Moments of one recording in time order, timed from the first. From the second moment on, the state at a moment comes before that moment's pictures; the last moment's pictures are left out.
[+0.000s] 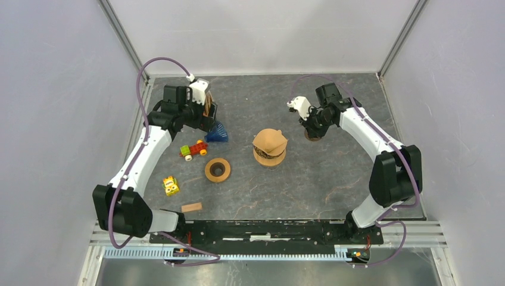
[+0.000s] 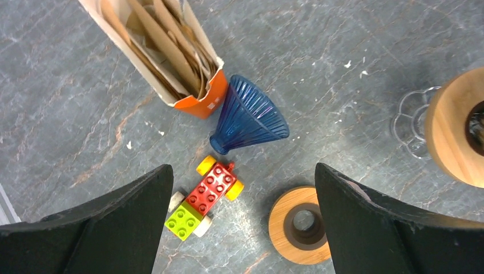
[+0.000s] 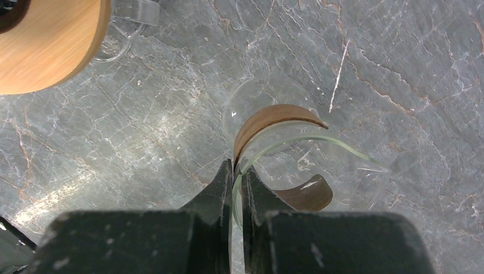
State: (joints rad) left arm -0.20 1.33 1.20 -0.57 0.18 0.17; right arm 0.28 1.63 1.31 -0.81 -0.31 -0.70
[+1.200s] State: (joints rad) left arm -0.36 1.50 0.93 -0.63 0.20 0.66; right arm 0.28 1.42 1.37 -0.82 -0.24 -0.69
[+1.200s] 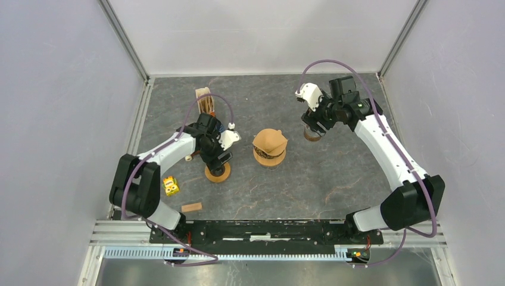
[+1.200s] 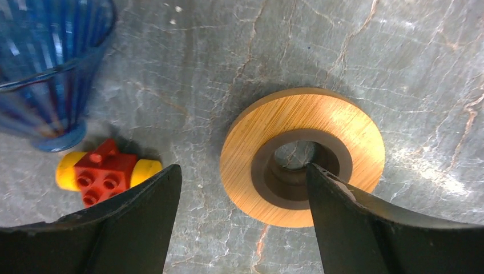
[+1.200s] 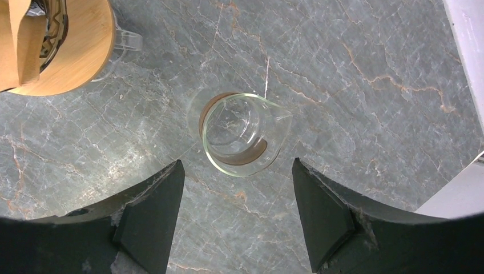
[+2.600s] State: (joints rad) left arm -0.42 2.29 2.84 -1.31 0.23 0.33; right arm 0.18 1.15 1.15 -0.64 -0.24 -0.59
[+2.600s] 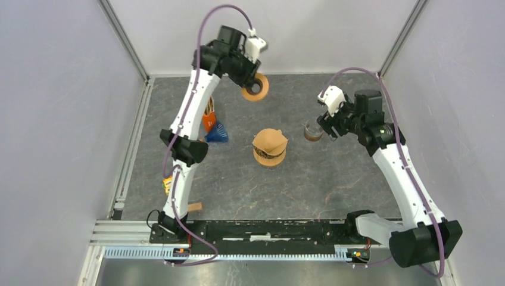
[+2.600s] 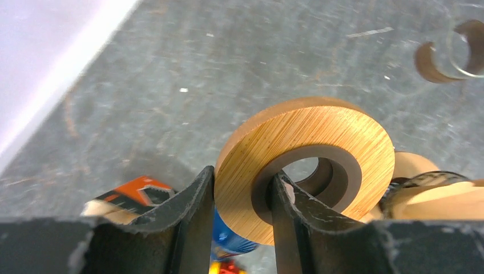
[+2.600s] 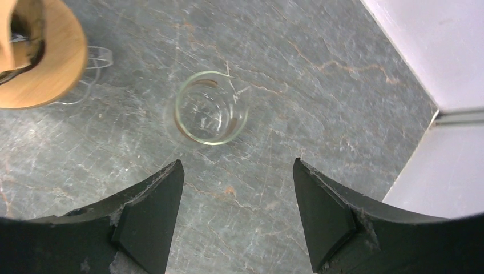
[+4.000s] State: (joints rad) left arm -0.81 2.48 2.90 -1.28 0.33 0.07; right arm 0.30 0.99 1.10 -0.81 -0.40 -0.99
